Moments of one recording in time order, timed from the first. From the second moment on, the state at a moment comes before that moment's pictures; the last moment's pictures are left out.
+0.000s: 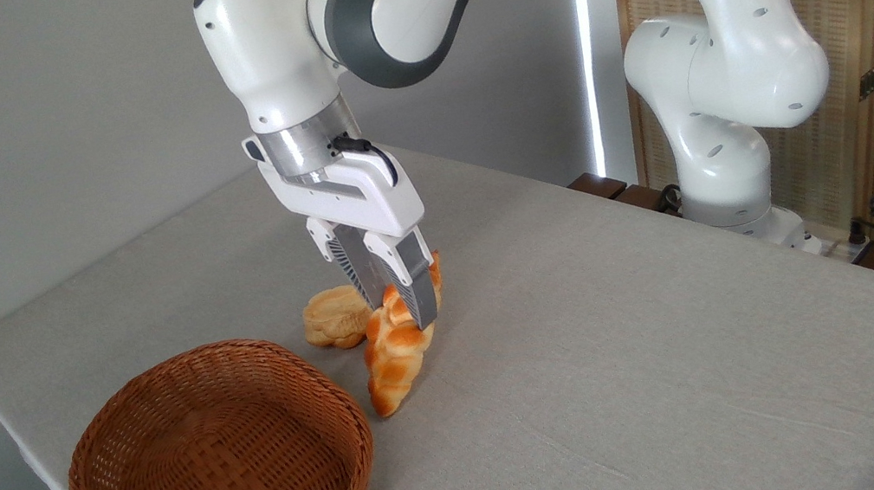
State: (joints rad) arm -0.14 -0.15 -0.12 -2.17 0.05 1.93 0.47
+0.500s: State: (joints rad) arm -0.14 -0.16 -0.12 -2.12 0.05 1.93 0.47
